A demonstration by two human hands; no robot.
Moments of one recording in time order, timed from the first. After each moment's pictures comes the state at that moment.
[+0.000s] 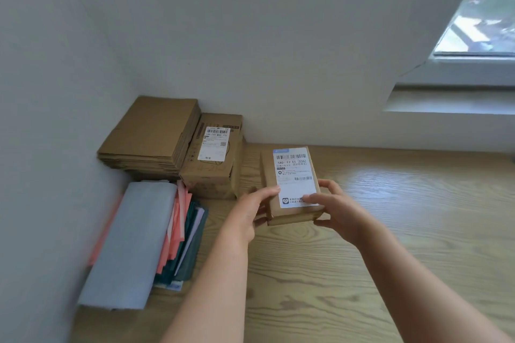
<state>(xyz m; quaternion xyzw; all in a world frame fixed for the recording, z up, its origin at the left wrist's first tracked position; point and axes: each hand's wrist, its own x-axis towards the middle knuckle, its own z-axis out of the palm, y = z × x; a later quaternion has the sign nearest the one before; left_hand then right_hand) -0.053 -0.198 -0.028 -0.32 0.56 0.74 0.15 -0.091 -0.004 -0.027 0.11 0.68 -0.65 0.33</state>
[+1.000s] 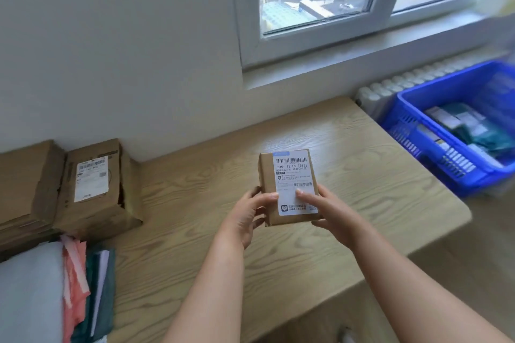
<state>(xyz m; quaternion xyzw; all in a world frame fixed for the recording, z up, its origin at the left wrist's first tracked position) -0.016 -0.021 -0.037 -0.09 0.61 0.71 0.35 0.038 0.162 -0.031 0.23 0.66 -0.70 0.17</state>
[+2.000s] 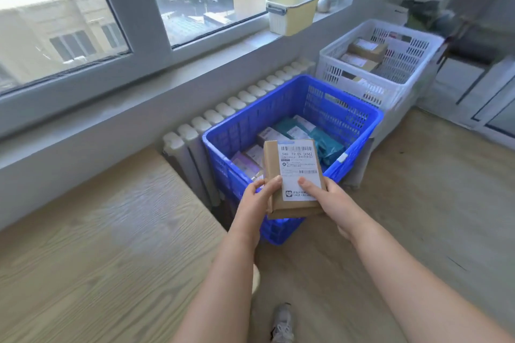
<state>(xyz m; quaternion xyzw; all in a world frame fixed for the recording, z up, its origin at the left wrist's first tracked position) 0.019 0.610 -0.039 0.04 0.65 0.64 0.40 0.121 0.753 -0.035 0.36 0.63 -0.68 -0.07</state>
